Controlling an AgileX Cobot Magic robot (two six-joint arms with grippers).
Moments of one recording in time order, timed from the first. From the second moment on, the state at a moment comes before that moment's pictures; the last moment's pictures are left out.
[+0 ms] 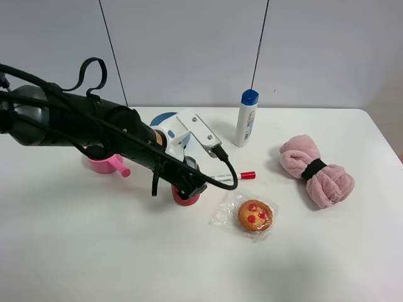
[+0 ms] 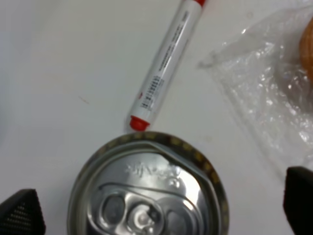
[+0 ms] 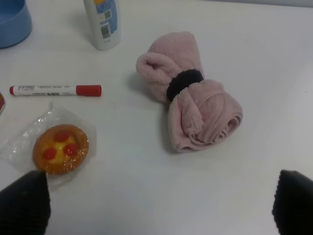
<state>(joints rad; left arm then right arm) -0.72 1.80 -1.01 -0.21 0.26 0.42 0.04 0.00 -0.51 0.10 1.07 -0.11</state>
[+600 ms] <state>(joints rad) -0.72 1.90 -1.01 -0.21 0.17 0.42 0.04 0.00 -0.51 0.10 1.07 -0.11</state>
